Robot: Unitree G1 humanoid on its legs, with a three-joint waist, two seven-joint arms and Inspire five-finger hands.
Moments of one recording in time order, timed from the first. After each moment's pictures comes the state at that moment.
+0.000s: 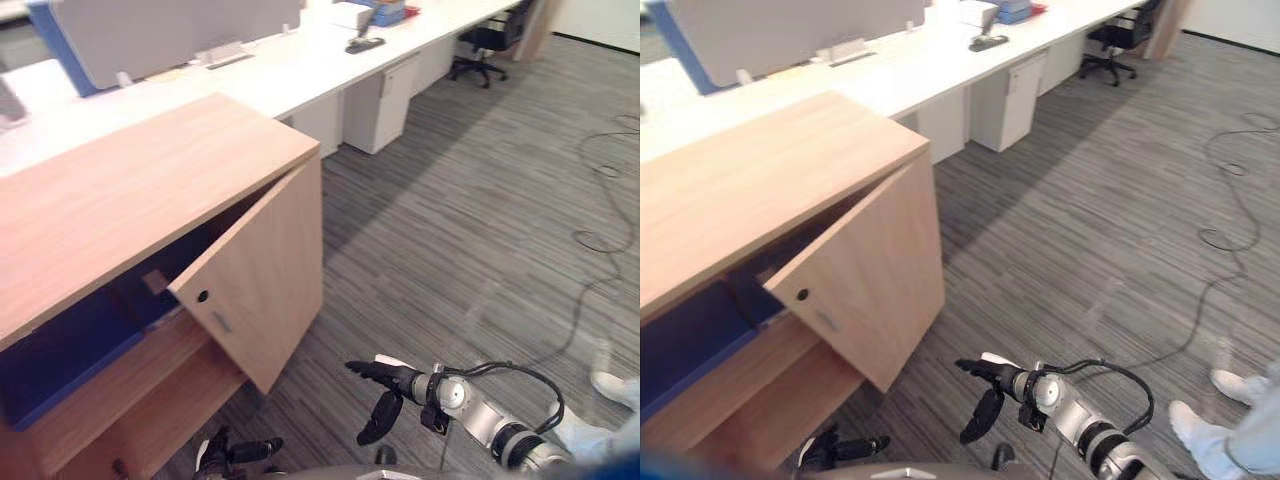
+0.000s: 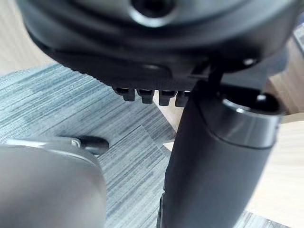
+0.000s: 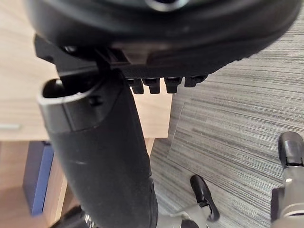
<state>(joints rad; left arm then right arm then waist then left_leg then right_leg) 0.06 0.10 0.17 1.16 0.03 -0.09 0.10 -0.18 -0.35 0.58 0.73 -0.16 -0.06 0.35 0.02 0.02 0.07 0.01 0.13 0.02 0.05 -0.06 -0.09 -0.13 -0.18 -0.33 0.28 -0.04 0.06</state>
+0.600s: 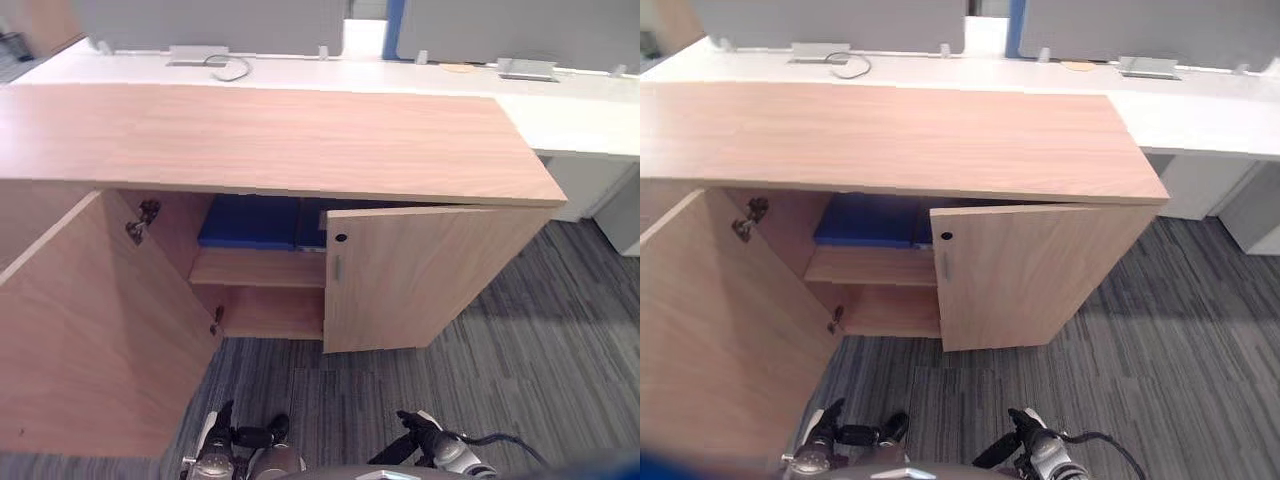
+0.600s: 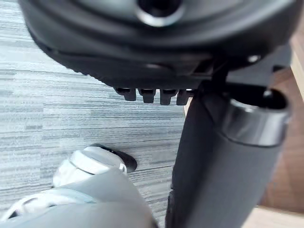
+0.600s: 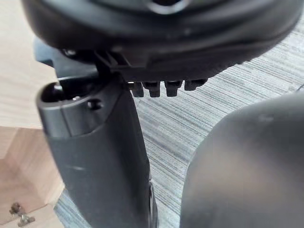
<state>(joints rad) 0.01 0.13 0.06 1.08 0.12 -0.09 0.16 -0.10 -0.07 0.01 1.23 -0.33 0.00 0.01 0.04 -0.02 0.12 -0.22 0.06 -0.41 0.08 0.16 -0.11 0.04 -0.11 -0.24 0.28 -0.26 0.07</state>
